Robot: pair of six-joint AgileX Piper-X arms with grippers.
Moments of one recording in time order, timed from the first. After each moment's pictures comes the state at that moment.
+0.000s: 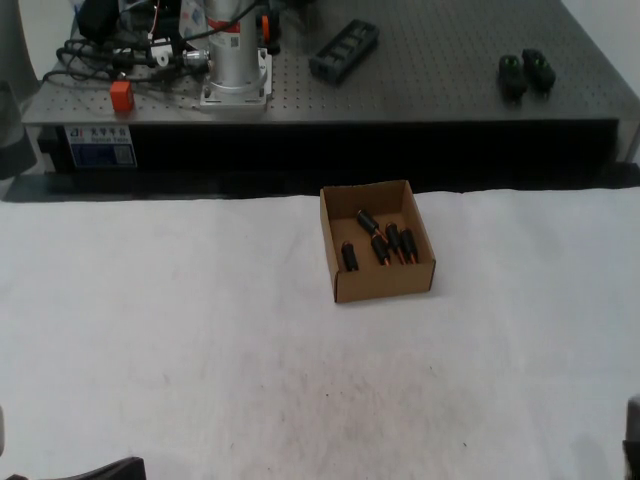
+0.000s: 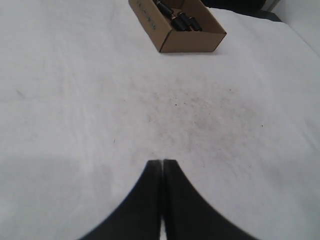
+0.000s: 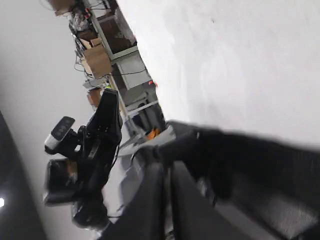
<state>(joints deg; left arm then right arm) -31.7 9.5 -13.1 35.3 3.8 -25.5 2.2 19.0 -9.8 30.6 -56.4 63.2</state>
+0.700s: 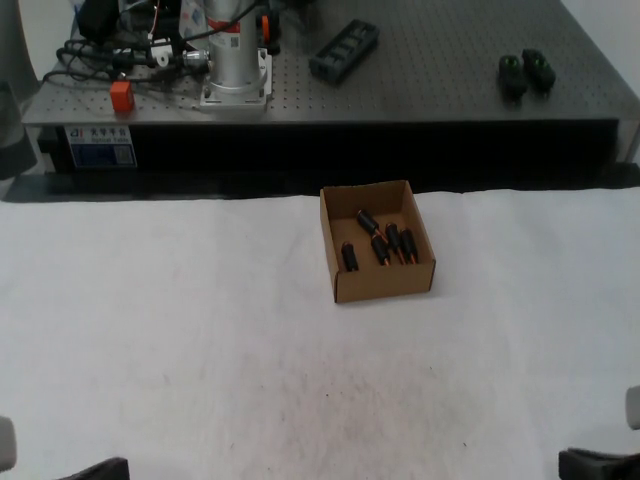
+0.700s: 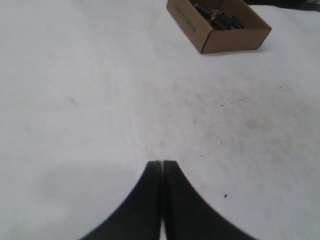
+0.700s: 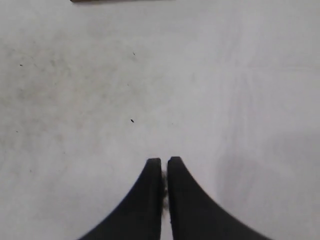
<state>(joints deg) -31.7 9.5 -8.7 34.8 -4.9 -19.1 2.2 21.7 -8.4 31.6 -6.7 0.9</state>
